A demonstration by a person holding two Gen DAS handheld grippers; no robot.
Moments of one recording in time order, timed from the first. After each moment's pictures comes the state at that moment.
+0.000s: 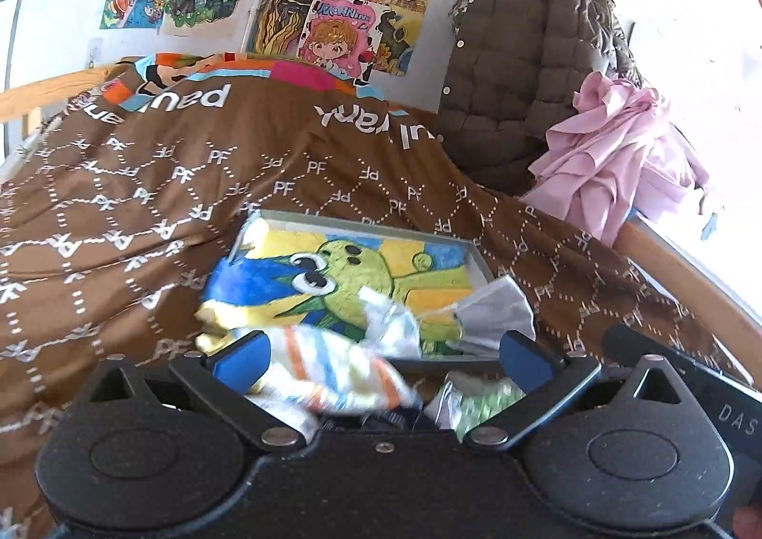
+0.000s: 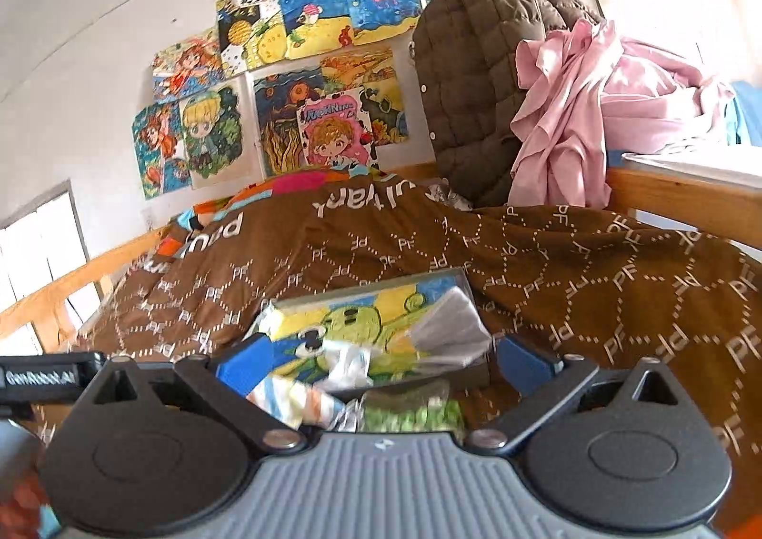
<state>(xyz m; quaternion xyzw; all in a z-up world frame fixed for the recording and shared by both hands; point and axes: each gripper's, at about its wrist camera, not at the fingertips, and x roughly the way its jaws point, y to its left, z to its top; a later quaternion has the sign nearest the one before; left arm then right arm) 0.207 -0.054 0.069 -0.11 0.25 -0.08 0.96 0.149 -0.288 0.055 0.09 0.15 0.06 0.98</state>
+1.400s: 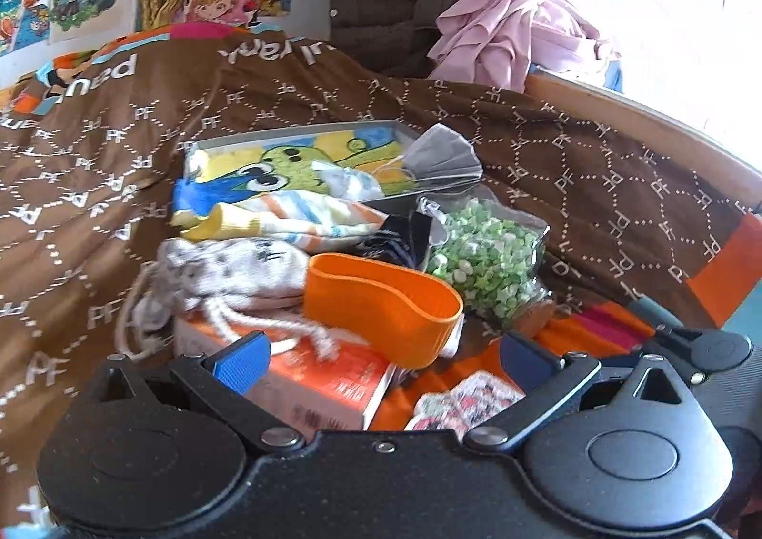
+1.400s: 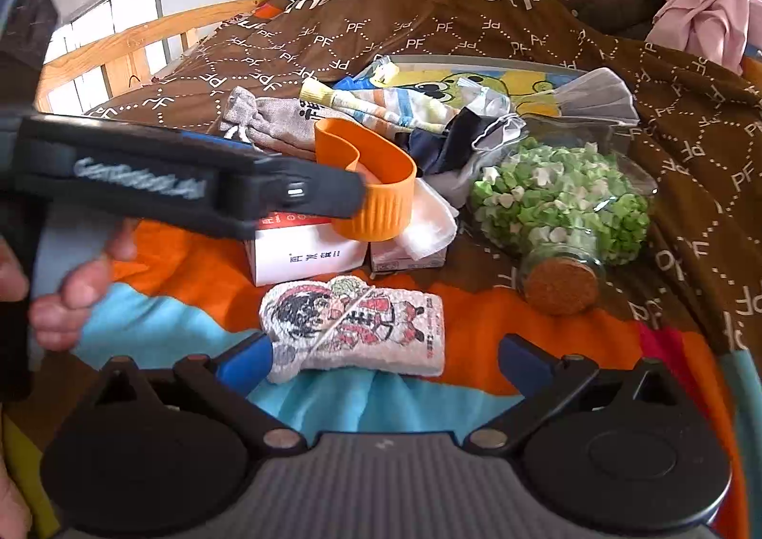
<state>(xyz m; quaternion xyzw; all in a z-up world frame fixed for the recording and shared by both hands) 0.149 -0.020 -0.016 0.01 0.28 -0.23 0.93 0.112 -0.191 -0.055 -0.04 0.35 0.17 0.92</state>
